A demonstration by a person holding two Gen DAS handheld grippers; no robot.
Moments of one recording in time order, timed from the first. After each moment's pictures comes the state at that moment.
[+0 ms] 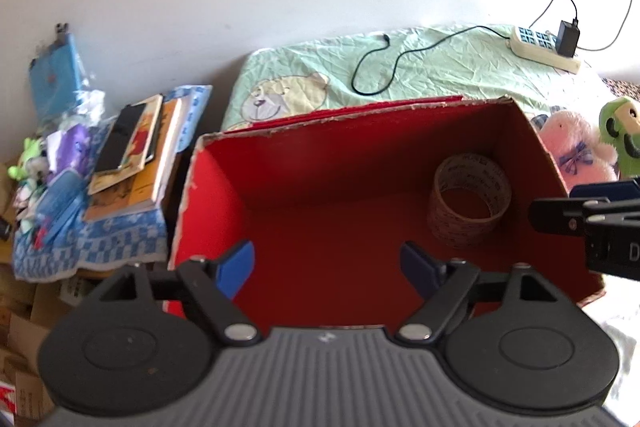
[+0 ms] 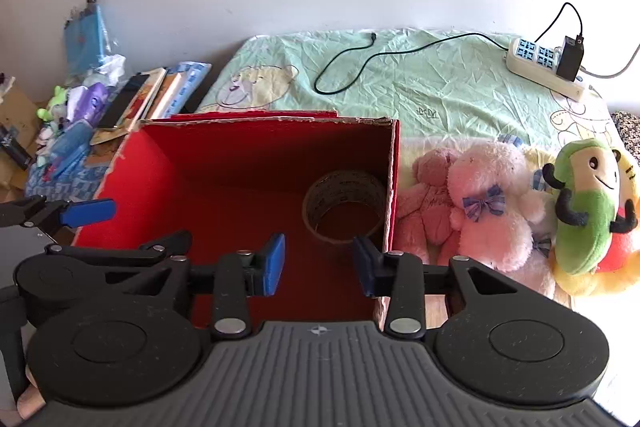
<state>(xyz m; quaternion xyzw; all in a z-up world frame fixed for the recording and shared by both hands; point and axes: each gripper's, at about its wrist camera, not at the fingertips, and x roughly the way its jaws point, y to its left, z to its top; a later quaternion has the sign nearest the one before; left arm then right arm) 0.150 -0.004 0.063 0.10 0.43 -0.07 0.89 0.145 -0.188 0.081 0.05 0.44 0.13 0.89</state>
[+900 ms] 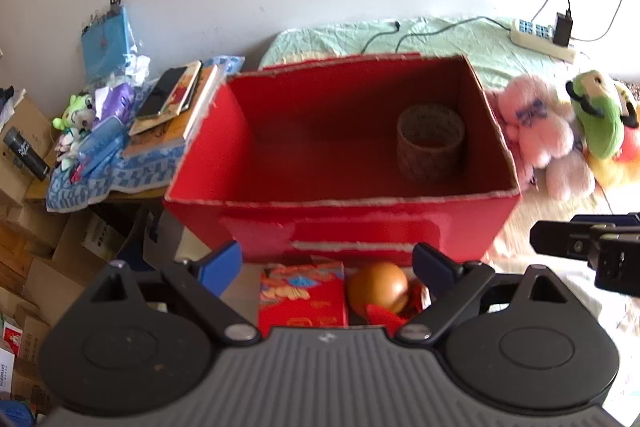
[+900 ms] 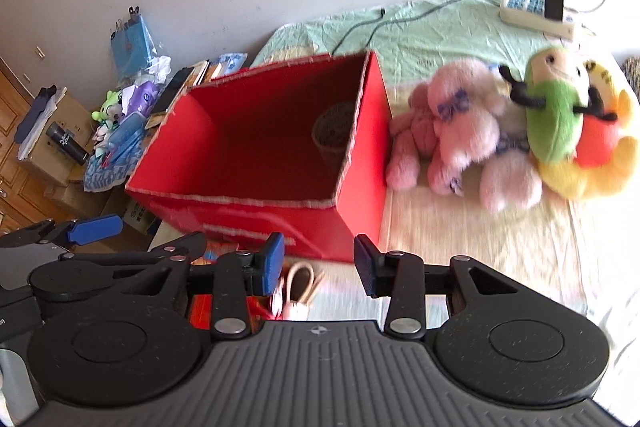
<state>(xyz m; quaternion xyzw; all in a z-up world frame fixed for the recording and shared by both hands) 0.036 -0.048 0.067 0.09 0.44 -0.01 0.90 0.051 -0.251 0.066 0.12 0.45 0.18 0.87</state>
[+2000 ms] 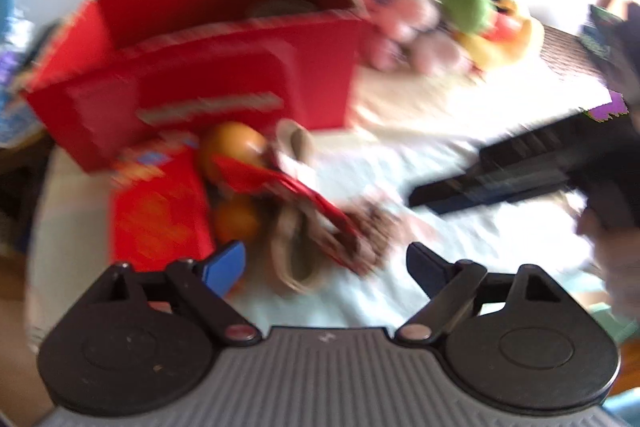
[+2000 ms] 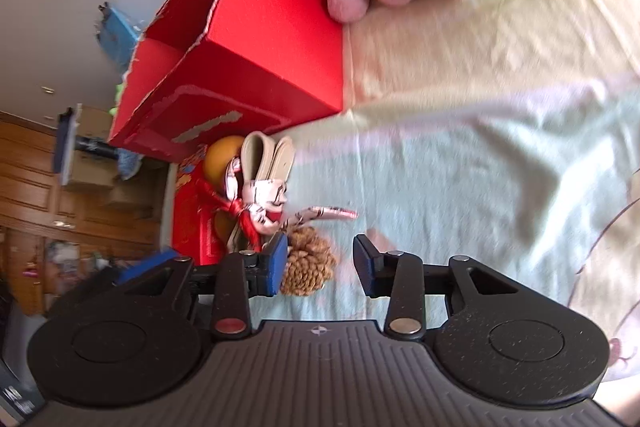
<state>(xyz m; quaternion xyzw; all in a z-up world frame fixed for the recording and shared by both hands) -0.042 -0.067 -0.006 0.05 0.49 -0.20 0.84 0.032 -0.314 -0.040 0.29 0.56 0.23 0.74</state>
